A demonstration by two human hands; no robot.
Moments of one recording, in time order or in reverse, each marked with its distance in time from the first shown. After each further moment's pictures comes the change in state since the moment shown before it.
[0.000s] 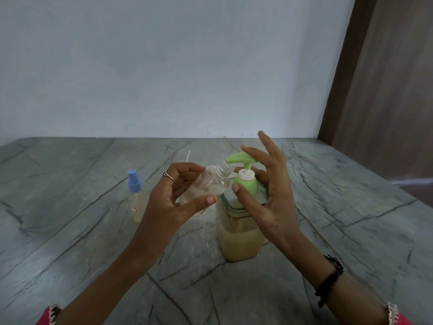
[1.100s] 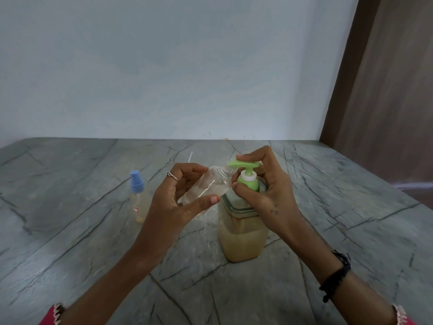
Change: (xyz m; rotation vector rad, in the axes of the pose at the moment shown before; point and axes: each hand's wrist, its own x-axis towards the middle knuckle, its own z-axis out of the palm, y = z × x) left_hand -0.002 0.006 0.002 0.064 0.037 -0.032; right_hand 0.014 -0.015 -0.004 0.114 -0.116 0.177
